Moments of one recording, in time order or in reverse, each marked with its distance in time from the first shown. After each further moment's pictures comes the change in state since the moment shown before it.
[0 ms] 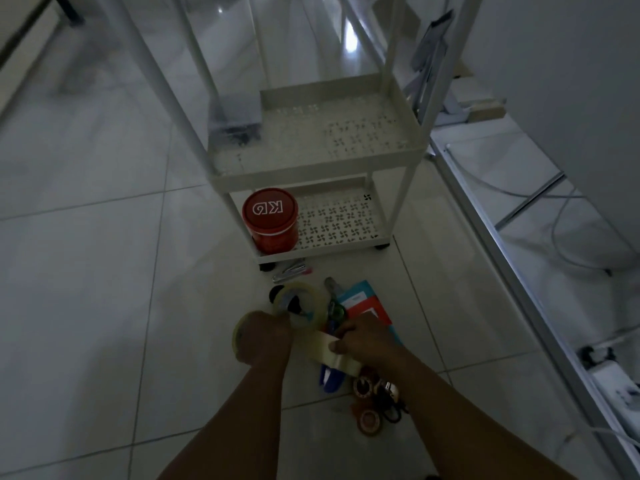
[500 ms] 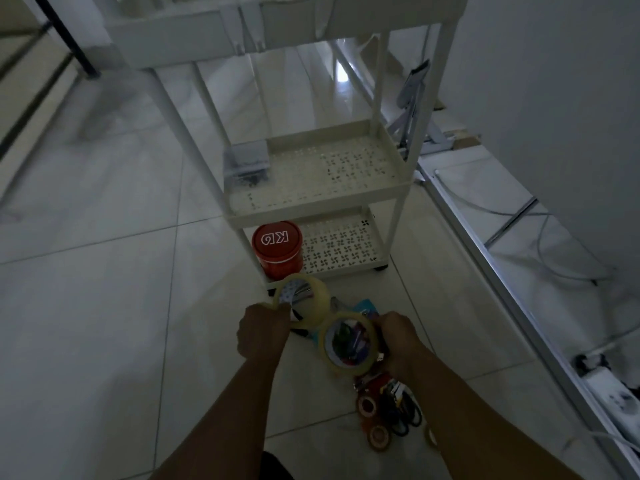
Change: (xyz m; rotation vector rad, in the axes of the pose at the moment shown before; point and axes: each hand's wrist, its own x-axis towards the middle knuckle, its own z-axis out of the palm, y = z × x) left_hand -0.021 0.056 -0.058 -0.030 0.020 0.108; right_hand -0.014 -0.015 -0.033 0.751 0.249 0.294
